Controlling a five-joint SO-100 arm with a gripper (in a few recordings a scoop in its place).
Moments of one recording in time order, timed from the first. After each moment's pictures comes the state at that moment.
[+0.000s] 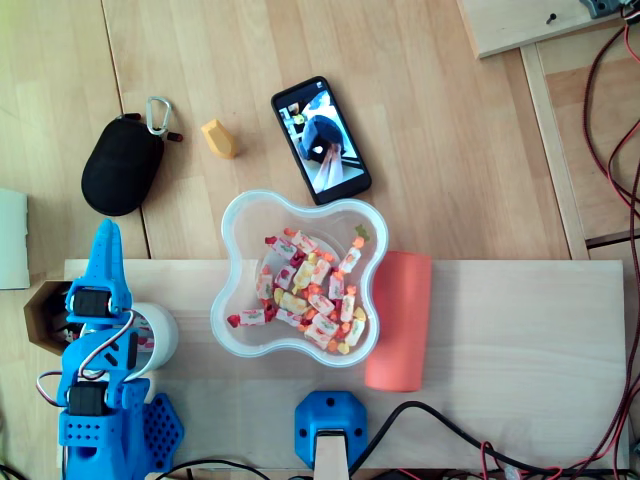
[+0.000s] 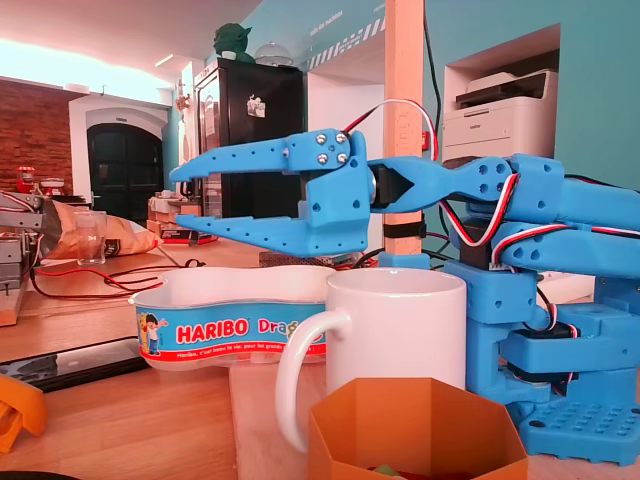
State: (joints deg) arm 3.5 187.1 178.2 11.2 -0.1
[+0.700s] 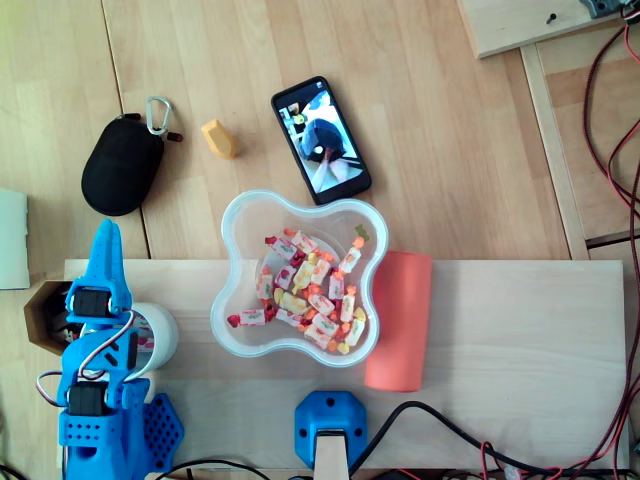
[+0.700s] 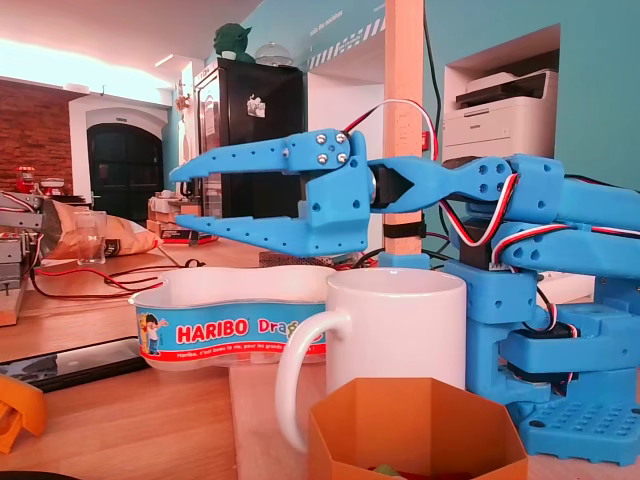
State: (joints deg) arm 3.5 187.1 178.2 11.2 -0.1
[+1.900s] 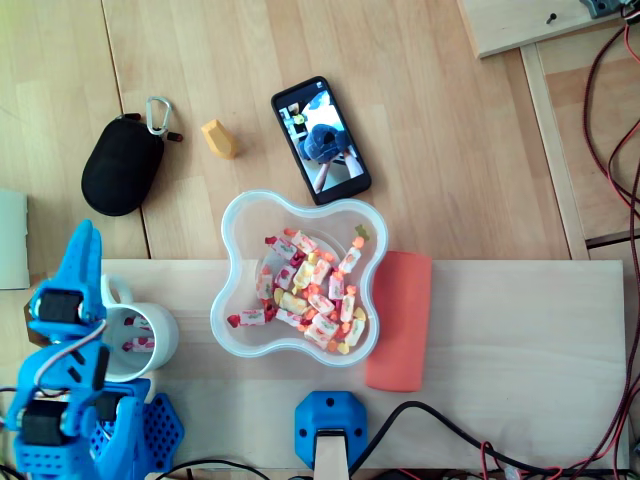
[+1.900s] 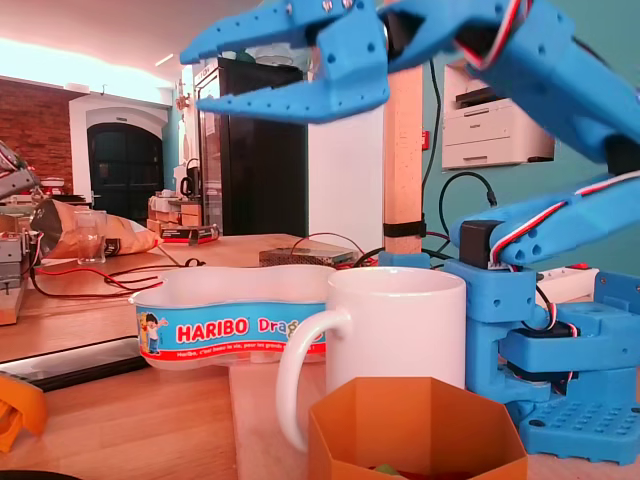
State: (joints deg) arm 4.6 159.3 124.8 51.2 0.8
